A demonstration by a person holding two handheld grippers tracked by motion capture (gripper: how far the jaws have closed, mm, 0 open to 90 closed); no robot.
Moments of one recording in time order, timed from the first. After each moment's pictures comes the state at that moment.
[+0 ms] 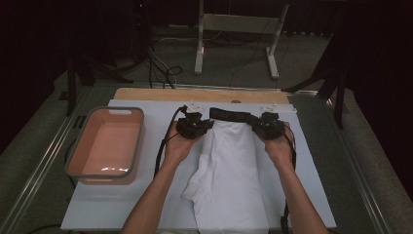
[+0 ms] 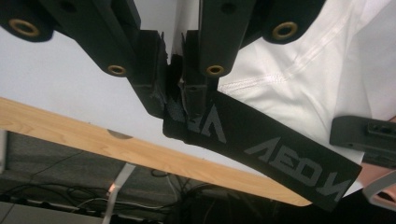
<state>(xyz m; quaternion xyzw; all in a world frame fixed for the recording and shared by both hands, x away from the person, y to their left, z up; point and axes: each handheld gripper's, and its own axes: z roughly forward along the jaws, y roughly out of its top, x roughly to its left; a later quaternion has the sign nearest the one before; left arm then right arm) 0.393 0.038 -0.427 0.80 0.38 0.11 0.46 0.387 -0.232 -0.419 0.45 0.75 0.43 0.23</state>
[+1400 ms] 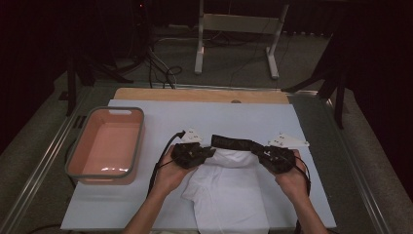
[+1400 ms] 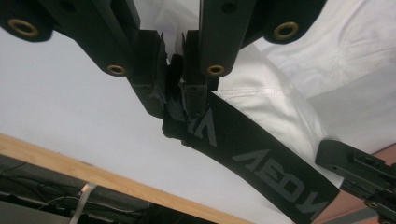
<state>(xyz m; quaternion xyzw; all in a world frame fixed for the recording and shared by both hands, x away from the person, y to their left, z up) 0.313 0.047 -0.442 0.82 0.32 0.06 0.47 0.296 -0.245 -0.430 0.39 0.78 0.43 0.22</state>
